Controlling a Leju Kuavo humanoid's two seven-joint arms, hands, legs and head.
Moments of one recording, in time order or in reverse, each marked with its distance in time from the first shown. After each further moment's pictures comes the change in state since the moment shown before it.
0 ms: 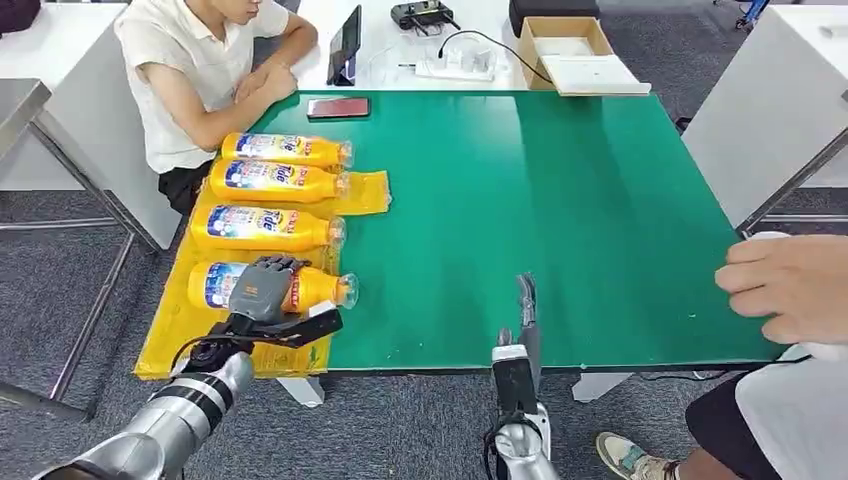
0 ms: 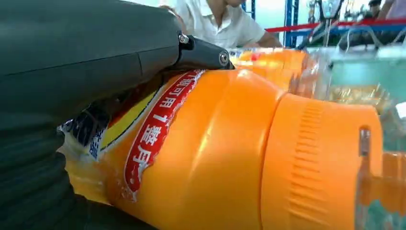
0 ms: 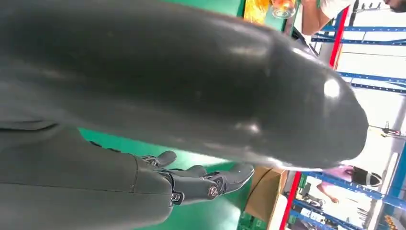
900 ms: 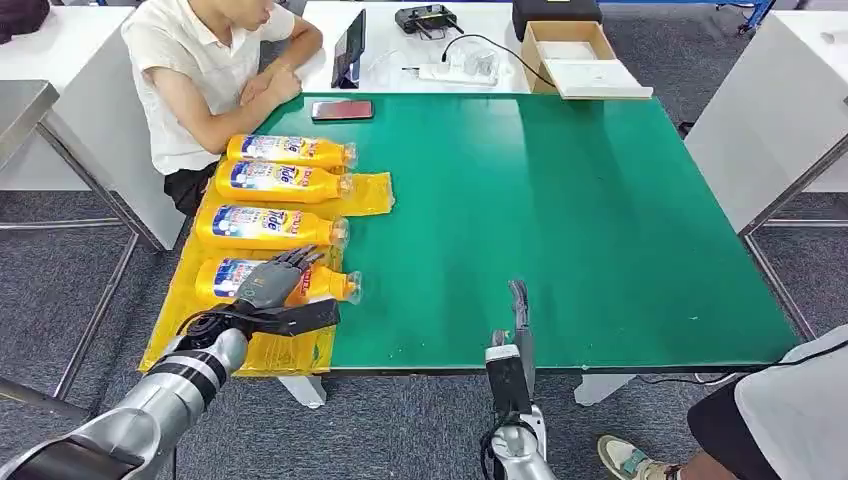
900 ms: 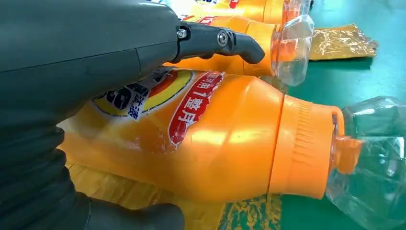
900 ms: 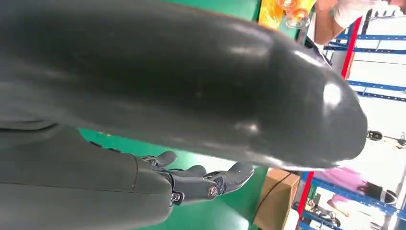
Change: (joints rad) left arm -0.075 -0.002 -0.015 0.052 0.100 -0.370 -0.107; right arm -0.021 -0.001 0.003 0.074 -0.005 0.001 0.000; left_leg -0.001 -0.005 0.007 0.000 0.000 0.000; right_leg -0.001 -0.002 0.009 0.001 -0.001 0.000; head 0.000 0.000
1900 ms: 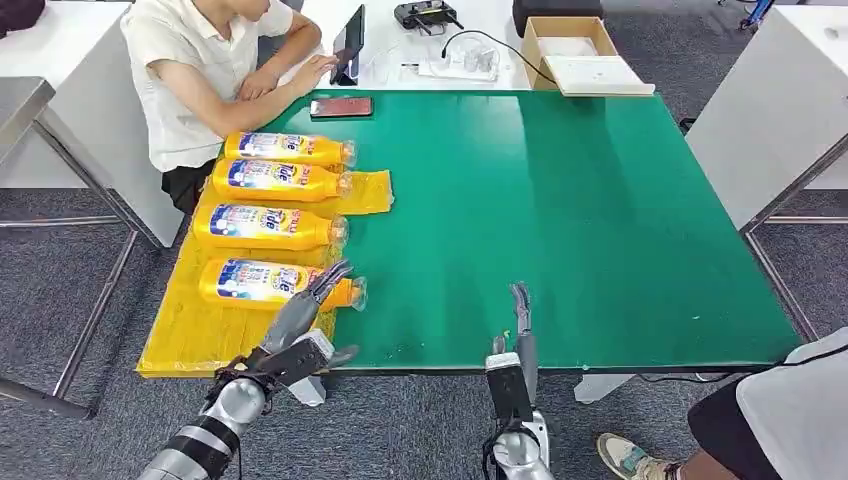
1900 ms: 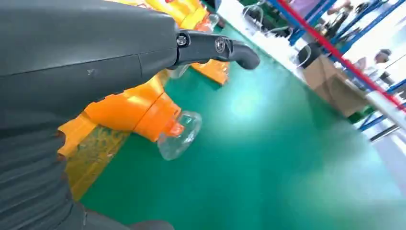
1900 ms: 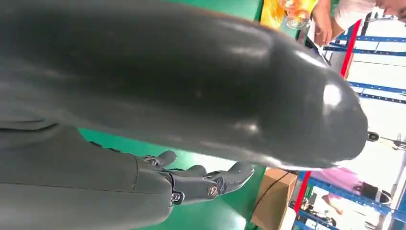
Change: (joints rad) left arm 0.351 -0.024 0.035 -0.530 0.510 -0.024 -0.295; right arm 0.037 -0.021 0.043 -0.052 -0.012 -0.021 0.000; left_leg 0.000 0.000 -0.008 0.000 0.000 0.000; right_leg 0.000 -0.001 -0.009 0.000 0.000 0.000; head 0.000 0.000
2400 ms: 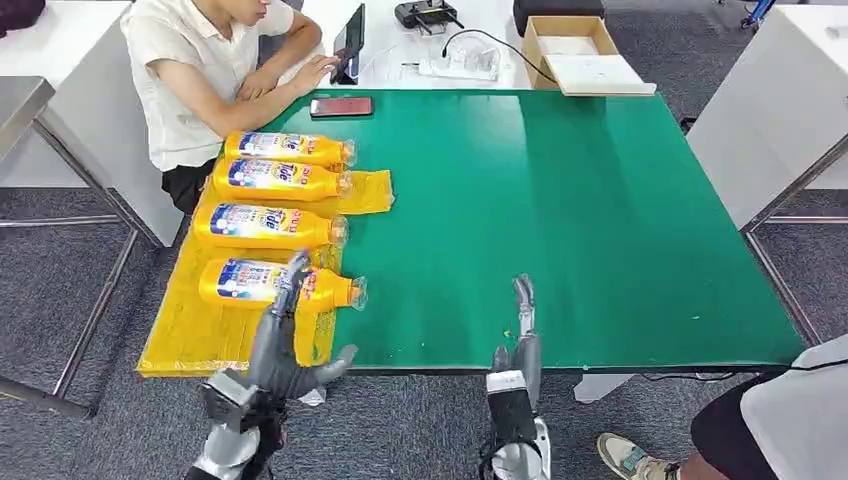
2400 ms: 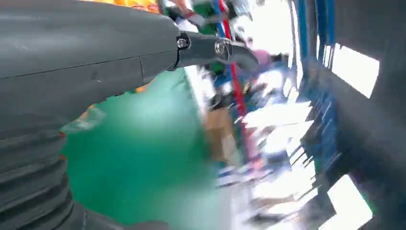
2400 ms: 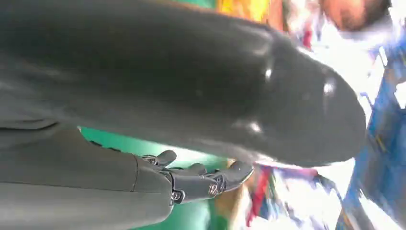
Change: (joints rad) left arm 0.241 -0.091 0.014 -0.406 0.529 -0.002 -0.136; right arm 0.101 -0.034 0.130 -0.289 -0.011 -0.158 -0.001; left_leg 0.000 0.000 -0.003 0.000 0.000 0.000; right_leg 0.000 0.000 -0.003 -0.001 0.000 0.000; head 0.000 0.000
